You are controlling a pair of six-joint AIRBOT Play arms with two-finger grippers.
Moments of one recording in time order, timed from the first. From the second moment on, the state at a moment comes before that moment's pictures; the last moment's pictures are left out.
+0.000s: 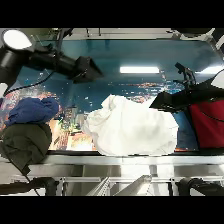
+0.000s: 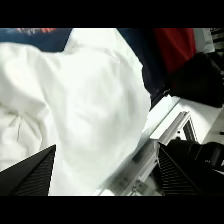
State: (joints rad) left arm -0.16 -1.48 1.59 0.69 -1.45 -1.35; right arm 0.08 -1.16 1.10 -1.01 1.31 1.52
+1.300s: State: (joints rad) left arm -0.06 -1.57 1.01 0.69 -1.34 -1.19; right arm -0.33 -1.62 1.10 -1.13 1.31 1.21
